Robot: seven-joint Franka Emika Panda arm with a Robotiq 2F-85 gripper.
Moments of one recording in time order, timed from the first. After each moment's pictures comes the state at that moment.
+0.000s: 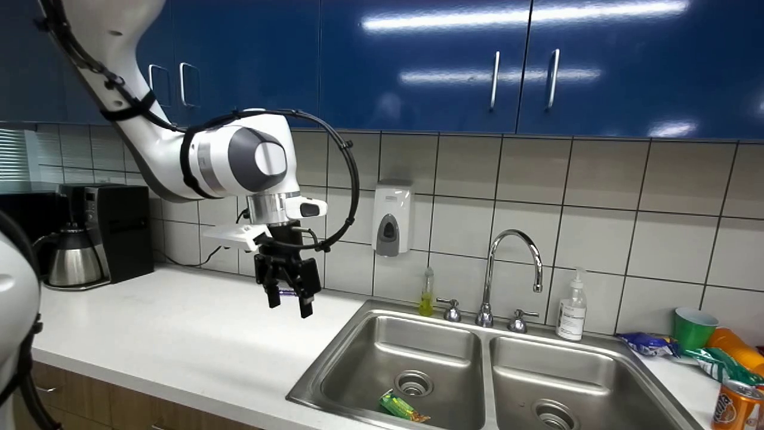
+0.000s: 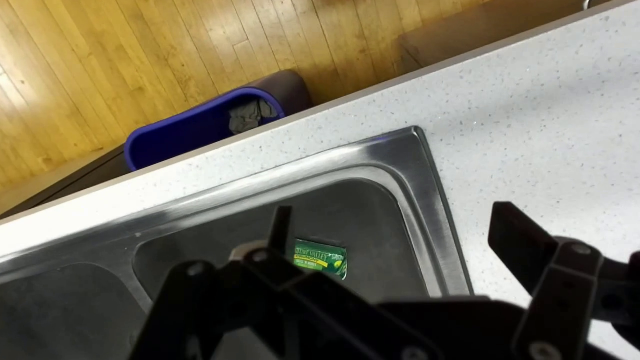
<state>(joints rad) -0.15 -0.29 0.06 -2.75 -0.20 2.52 0.35</state>
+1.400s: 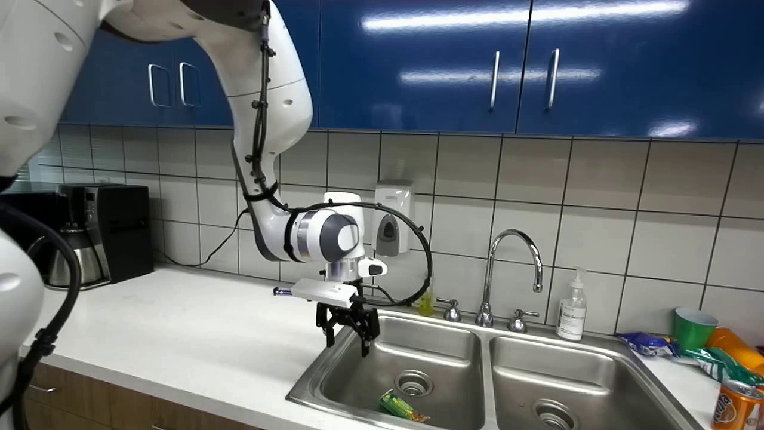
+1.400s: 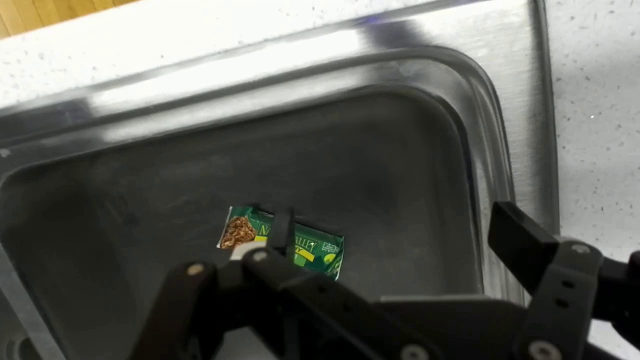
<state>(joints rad) -0.13 0.38 -0.09 -2.30 -0.13 2.69 0.05</state>
